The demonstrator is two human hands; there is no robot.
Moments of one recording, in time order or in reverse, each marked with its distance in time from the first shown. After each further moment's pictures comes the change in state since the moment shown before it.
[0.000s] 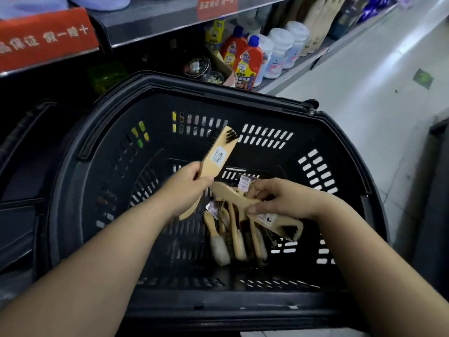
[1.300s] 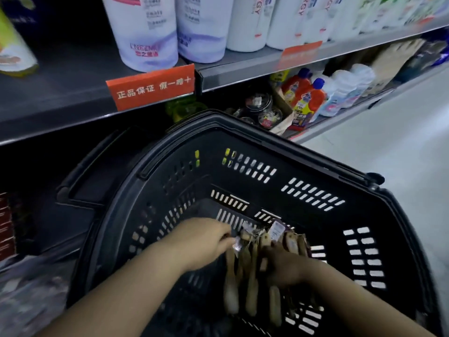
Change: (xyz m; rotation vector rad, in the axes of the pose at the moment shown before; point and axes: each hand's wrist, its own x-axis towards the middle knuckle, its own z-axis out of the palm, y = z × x) left_hand -0.031 -0.035 -0.048 0.804 -0.155 0.152; right_hand 0.070 0.007 0.063 -0.547 -0.368 0.146
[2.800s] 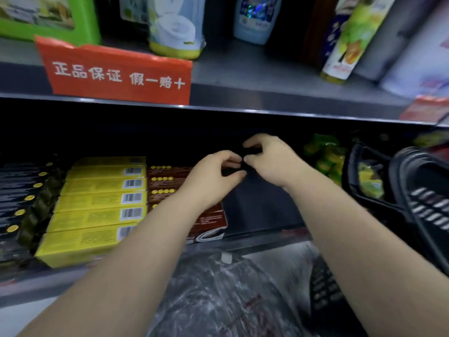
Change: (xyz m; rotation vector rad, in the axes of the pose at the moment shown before) left_hand -0.220 -0.310 -0.003 -0.677 0.930 -0.145; right_hand 0.109 -0.471 -0.050 0.104 0.986 -0.435
